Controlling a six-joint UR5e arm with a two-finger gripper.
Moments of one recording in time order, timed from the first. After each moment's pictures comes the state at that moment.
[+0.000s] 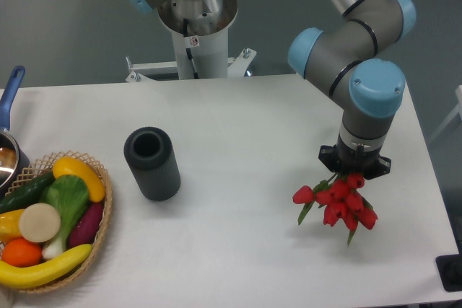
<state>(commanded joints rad) 2.66 -2.07 -1.46 -1.08 1.61 0.96</state>
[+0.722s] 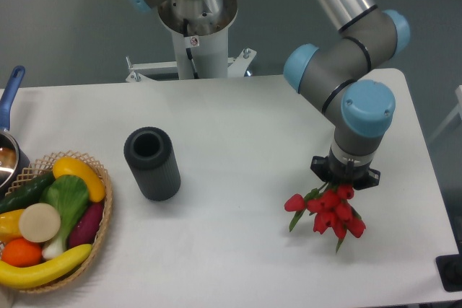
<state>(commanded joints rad) 2.63 -2.12 -1.46 -1.05 1.61 0.97</state>
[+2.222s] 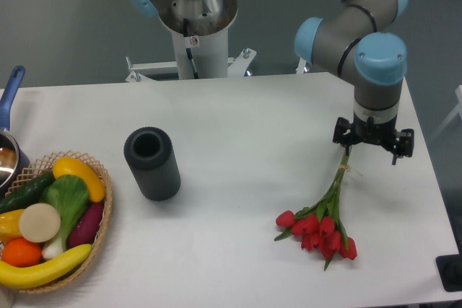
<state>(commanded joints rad) 2.79 -1.98 -1.64 -0.86 1.64 1.23</state>
